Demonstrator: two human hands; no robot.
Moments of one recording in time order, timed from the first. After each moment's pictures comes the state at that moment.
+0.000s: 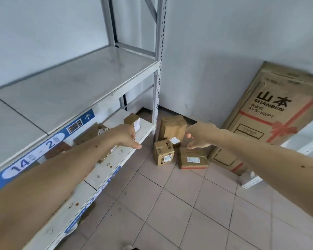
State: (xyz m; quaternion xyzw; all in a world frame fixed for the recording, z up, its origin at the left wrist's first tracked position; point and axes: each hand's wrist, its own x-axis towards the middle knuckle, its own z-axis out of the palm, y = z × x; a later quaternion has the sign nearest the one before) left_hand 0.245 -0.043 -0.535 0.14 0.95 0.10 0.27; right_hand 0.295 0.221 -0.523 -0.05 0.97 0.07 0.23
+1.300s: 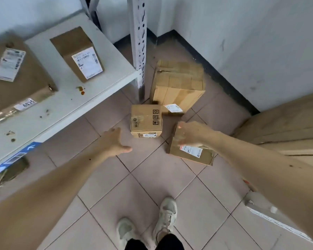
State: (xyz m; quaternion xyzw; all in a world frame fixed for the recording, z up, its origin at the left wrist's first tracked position) left_hand -0.003 0.188 -1.056 -0.11 0.90 0.19 0.36; right_hand -0.064 0.461 -1.015 -0.13 0.90 0.01 0.41
